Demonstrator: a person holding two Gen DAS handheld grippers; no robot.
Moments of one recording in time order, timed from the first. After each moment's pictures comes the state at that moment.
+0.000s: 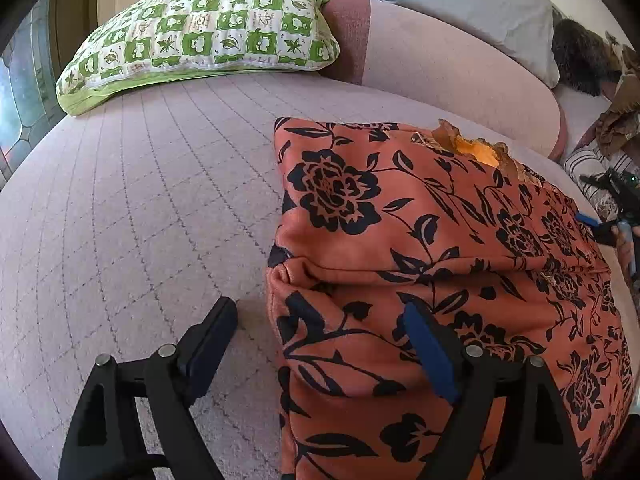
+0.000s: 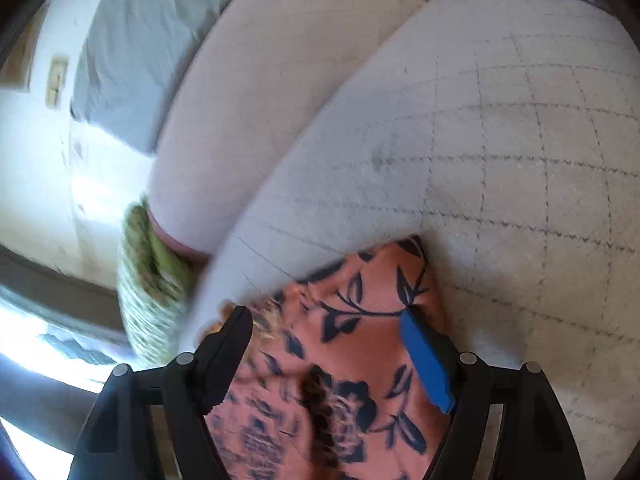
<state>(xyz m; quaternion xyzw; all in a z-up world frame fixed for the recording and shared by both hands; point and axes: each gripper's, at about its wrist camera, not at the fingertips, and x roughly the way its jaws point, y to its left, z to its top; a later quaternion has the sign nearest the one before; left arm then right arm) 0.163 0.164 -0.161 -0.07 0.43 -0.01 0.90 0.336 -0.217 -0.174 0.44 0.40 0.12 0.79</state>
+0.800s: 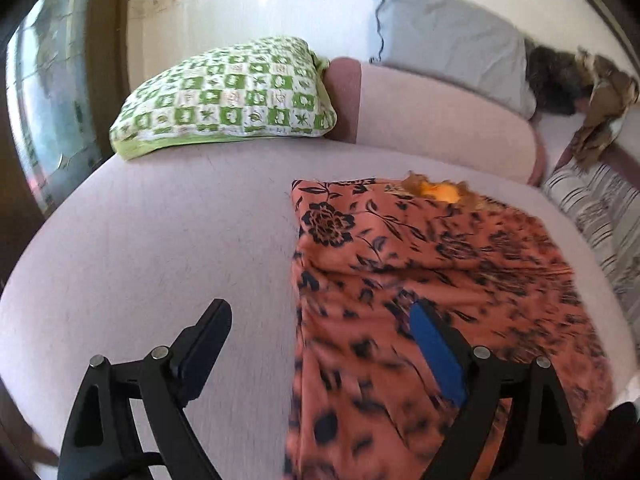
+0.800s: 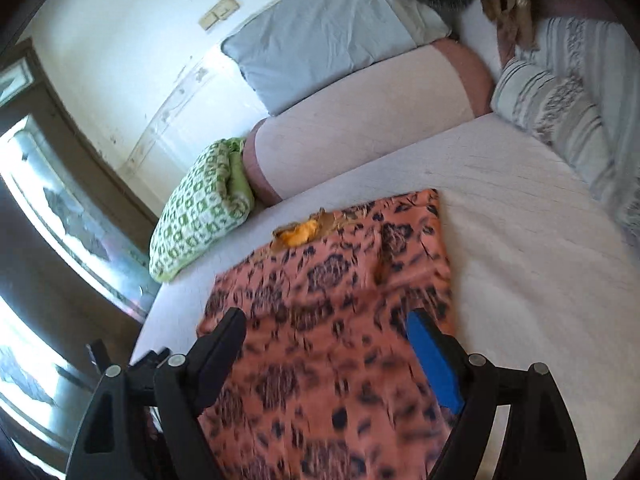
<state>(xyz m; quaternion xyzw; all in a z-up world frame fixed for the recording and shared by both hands) 0.038 0.157 -0.078 -0.06 0.35 0.01 0.93 0.020 -0.172 -0.037 0.25 0.34 0.13 0.90</state>
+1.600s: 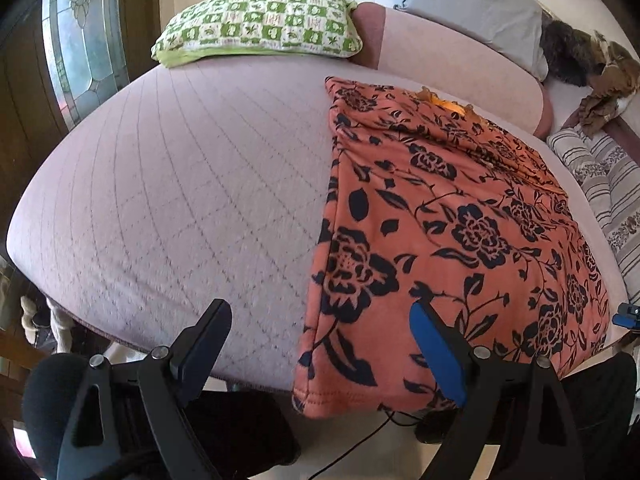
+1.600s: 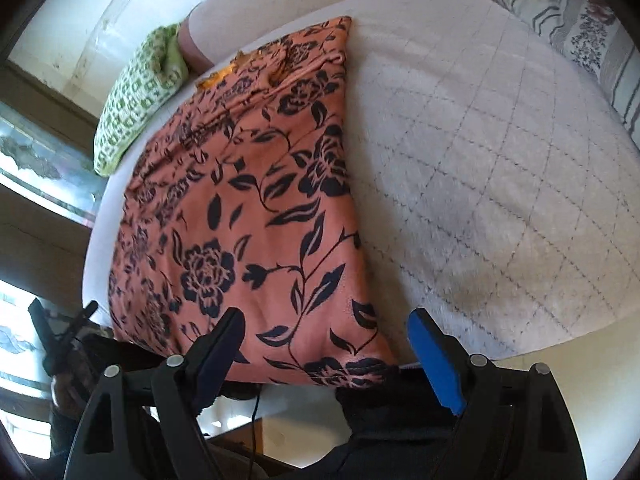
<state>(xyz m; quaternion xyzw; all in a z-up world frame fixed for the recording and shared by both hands) -0.080 0.165 -0.131 -0.09 0.45 0.04 0.89 -0.044 -0.208 -0.168 0.20 0.54 0.12 0.81</state>
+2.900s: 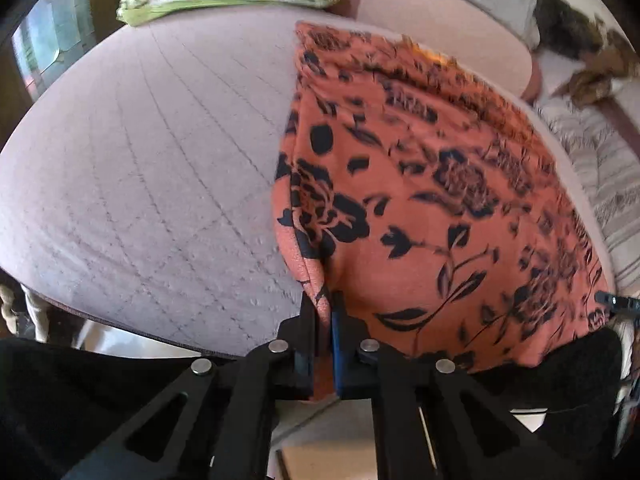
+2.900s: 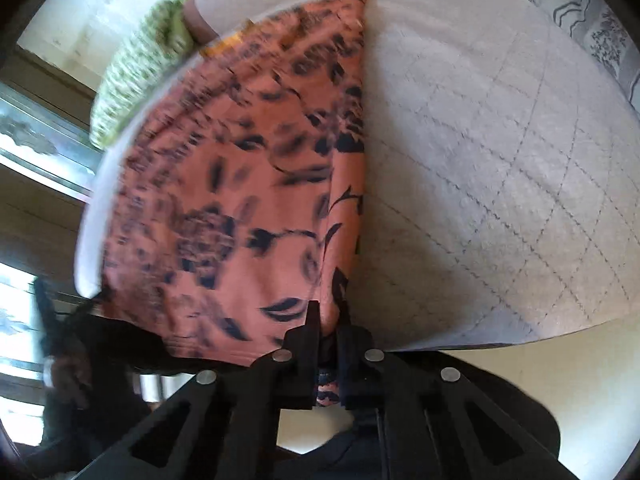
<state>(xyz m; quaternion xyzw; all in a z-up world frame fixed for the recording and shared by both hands) -0.072 0.149 -0.152 -0.11 0.51 -0.01 0.85 -0.050 -0.197 -0.166 0.21 0.56 0.15 0.79</state>
